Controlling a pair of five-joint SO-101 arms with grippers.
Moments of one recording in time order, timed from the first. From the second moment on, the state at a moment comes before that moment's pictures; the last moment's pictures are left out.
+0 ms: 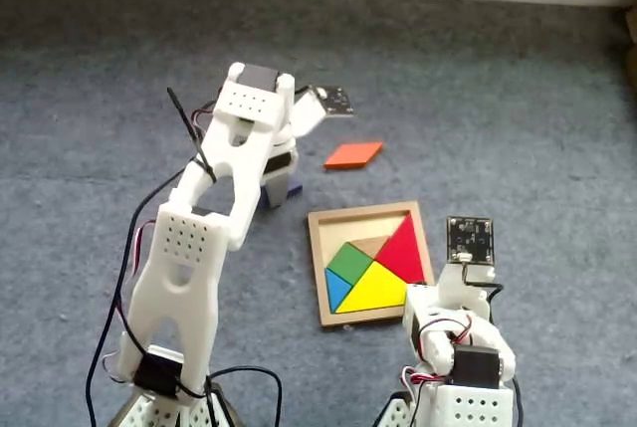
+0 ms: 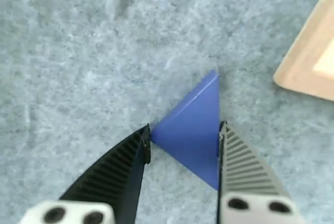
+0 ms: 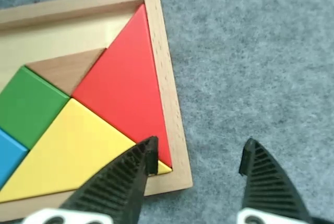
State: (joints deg) left arm 10.8 56.4 -50.2 100.4 -42.8; right arm -1.3 -104.1 96.0 70.5 4.2
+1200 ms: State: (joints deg) left arm 25.9 37.9 -23.6 89.5 -7.9; right arm -1.3 -104.1 96.0 70.5 4.2
